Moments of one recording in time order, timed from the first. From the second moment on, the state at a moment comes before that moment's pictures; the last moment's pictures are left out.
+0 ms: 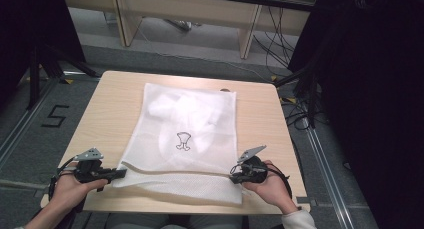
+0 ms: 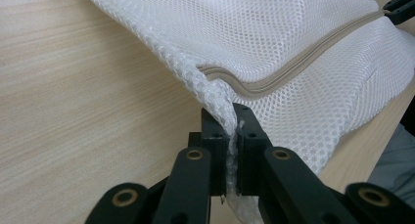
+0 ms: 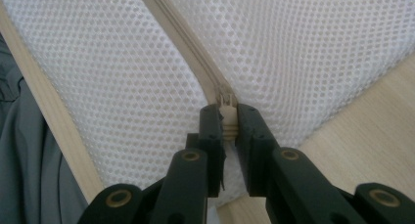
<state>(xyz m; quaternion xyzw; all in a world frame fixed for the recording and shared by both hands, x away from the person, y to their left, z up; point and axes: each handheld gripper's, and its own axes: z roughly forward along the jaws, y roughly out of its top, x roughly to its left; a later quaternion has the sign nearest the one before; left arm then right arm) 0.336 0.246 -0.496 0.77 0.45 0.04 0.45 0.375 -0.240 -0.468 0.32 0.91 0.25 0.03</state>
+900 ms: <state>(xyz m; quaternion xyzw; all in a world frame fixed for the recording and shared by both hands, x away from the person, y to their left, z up) 0.336 0.245 -0.497 0.78 0.44 0.04 0.44 0.377 -0.248 -0.473 0.34 0.91 0.22 0.02</state>
